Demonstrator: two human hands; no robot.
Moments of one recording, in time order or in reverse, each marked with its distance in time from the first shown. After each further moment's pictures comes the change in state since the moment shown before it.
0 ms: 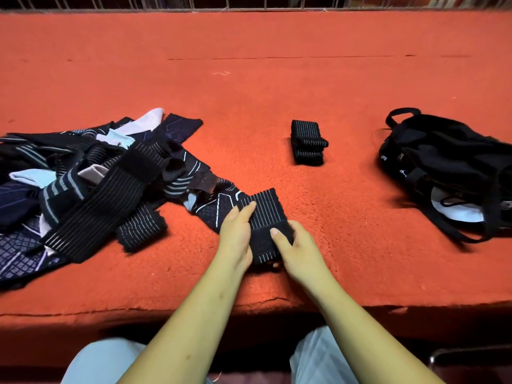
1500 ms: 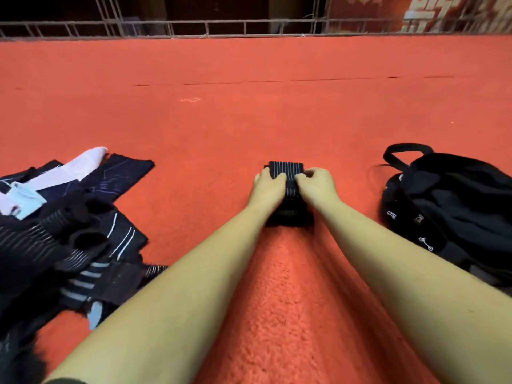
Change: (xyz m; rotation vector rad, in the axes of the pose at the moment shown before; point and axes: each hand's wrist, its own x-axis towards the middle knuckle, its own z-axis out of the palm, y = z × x) left_hand 0.251 0.009 0.195 0.964 -0.144 0.295; right_hand 0.334 -0.029 -0.107 -0.367 0.290 0.035
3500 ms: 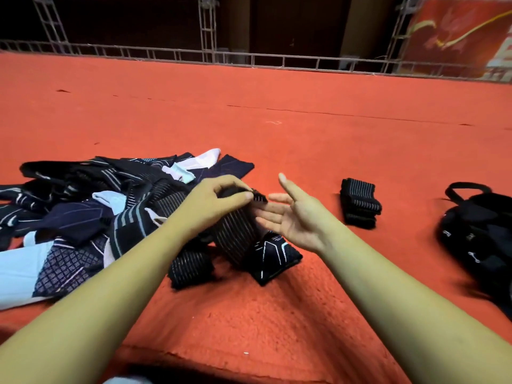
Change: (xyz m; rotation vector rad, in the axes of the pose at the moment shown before) left_hand -0.257 -0.026 -0.313 0.096 0.046 0.427; right_hand -0.263 -0.156 0.054 0.911 -0.864 0.304
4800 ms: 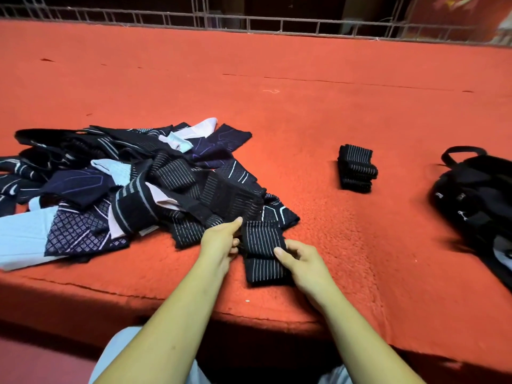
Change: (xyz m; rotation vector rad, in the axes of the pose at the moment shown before) left_hand -0.074 -0.075 0.109 -0.762 0.464 -0.914; right_hand -0.067 0.145 -0.069 -0.653 0.113 -0.349
